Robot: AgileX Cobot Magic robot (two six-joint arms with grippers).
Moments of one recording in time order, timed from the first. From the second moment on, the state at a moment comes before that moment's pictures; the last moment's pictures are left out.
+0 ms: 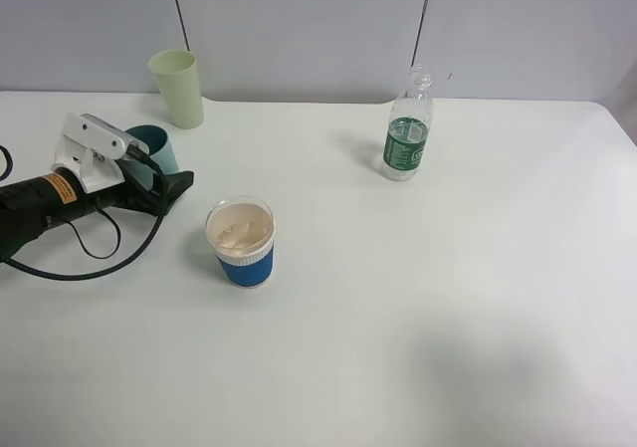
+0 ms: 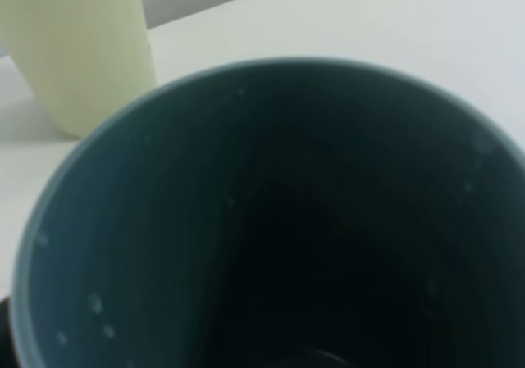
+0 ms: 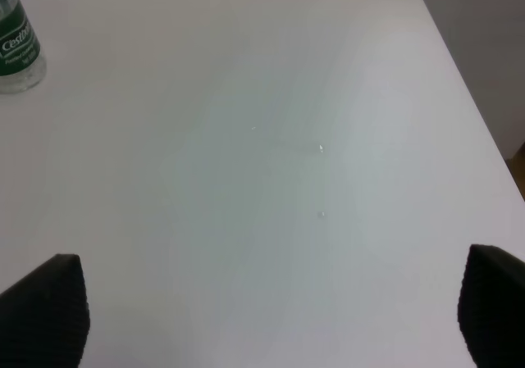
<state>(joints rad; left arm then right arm) 0.06 2.09 -0.56 0.59 -1.18 -0.03 -0.13 0.00 -0.51 -0.01 1.07 -0.05</state>
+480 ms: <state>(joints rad) 0.06 1.96 -0.44 0.54 -1.15 -0.03 -0.13 0.00 -0.51 -0.01 1.07 -0.05</state>
